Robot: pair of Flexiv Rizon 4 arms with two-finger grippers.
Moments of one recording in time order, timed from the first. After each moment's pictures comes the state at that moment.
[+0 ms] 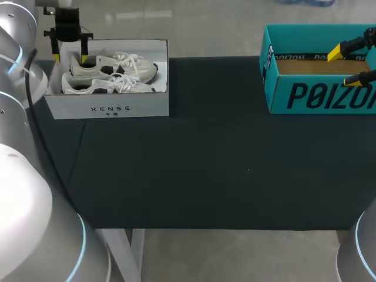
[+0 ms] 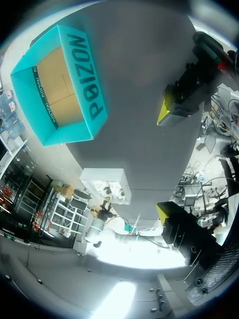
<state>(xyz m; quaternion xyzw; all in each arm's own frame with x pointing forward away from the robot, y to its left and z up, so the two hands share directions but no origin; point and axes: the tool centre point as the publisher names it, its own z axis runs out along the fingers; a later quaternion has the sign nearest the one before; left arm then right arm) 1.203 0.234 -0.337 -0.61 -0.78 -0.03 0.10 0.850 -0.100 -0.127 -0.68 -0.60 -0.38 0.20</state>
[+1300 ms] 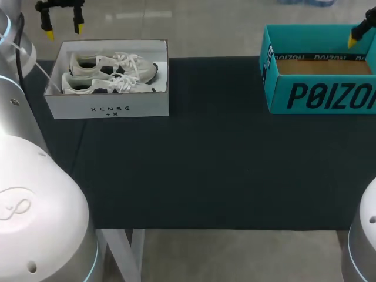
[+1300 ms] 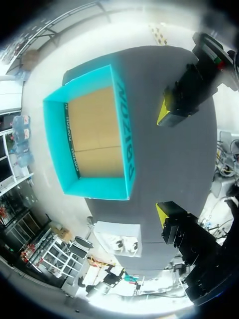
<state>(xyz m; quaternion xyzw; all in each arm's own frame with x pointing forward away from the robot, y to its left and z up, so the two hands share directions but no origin) 1.165 0.220 -0.228 -0.36 -0.93 0.00 0.12 0.945 -0.197 -0.142 -0.73 -0.64 -0.21 0.03</state>
